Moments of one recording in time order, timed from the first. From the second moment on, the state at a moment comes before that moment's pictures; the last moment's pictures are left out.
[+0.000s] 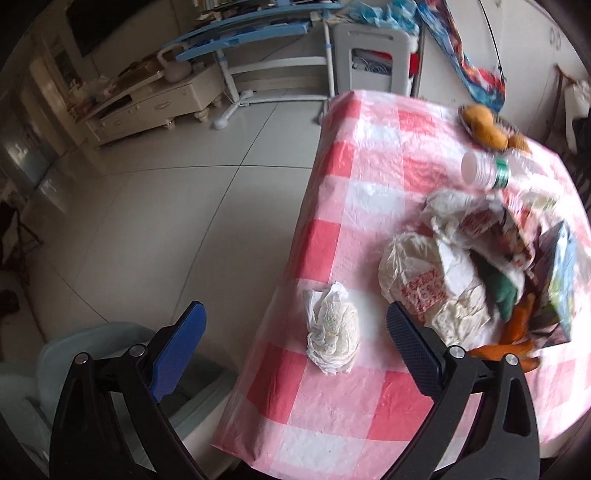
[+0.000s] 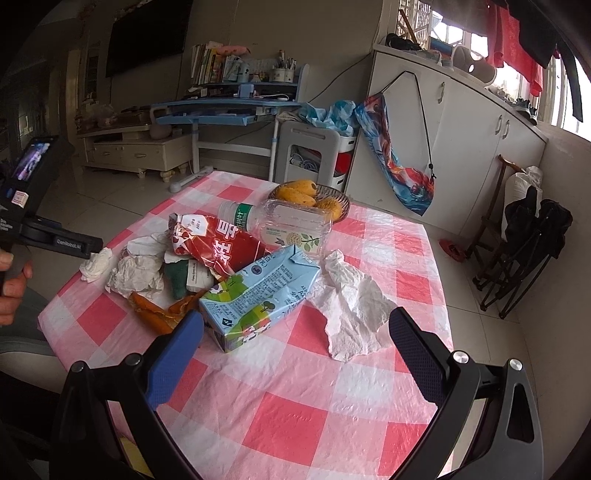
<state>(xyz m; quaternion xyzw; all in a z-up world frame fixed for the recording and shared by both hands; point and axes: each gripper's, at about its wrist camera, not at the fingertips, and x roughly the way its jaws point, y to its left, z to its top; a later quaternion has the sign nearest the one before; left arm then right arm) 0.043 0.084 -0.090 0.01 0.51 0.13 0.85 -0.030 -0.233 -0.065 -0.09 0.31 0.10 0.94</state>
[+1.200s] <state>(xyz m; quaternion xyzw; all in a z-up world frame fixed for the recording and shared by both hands) 0.042 0.038 -0.026 -0.15 0.40 -0.13 0.89 0.038 -0.232 -0.100 0.03 0.42 0.12 0.90</state>
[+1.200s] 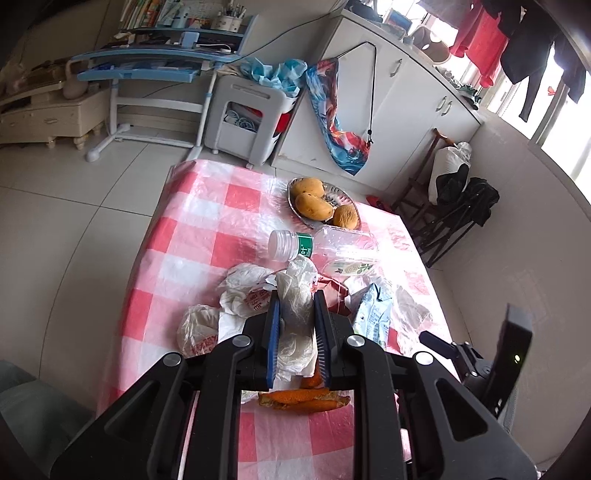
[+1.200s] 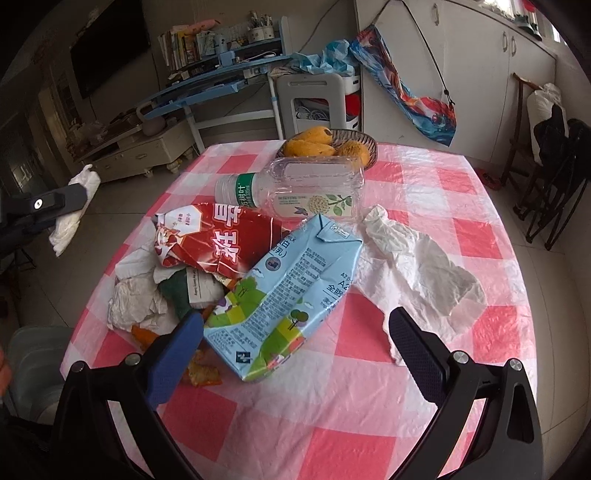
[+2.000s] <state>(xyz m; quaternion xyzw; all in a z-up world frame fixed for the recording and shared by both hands) 0.034 0.030 -0.025 -0.11 0.42 -0.11 0.89 0.062 -0.266 -0.130 0.11 0.51 0.14 0.84</state>
